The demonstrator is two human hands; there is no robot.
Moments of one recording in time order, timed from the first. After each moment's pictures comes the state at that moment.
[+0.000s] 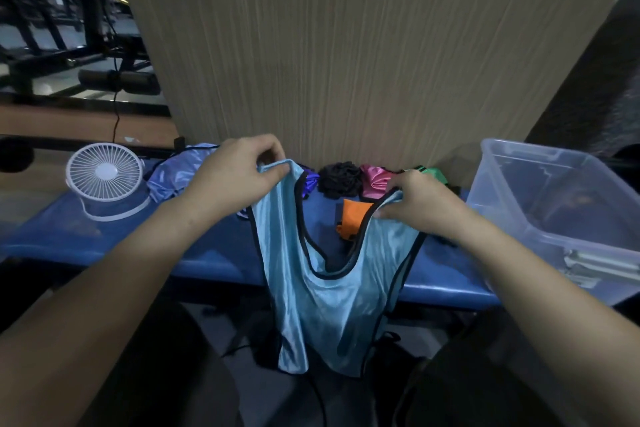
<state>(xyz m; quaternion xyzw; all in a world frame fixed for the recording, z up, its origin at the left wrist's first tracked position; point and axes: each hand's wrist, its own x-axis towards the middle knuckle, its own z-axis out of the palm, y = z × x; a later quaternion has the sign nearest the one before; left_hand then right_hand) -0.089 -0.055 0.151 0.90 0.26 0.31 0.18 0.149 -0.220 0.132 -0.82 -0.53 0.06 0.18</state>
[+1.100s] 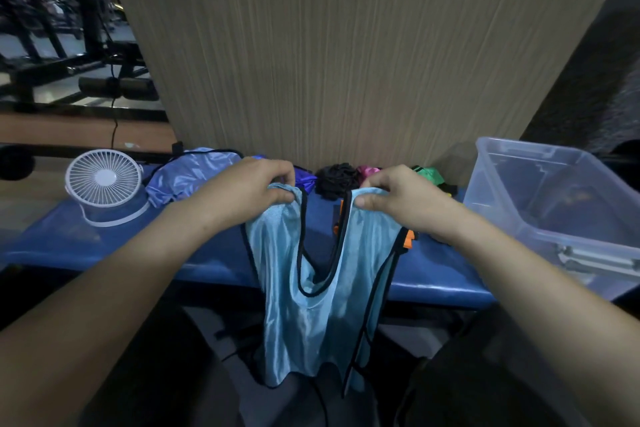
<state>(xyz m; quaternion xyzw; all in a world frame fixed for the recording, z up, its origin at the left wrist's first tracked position) -0.080 -0.061 0.152 0.95 0.24 0.13 0.13 0.125 -0.227 0.150 -0.75 -0.57 0.16 0.29</state>
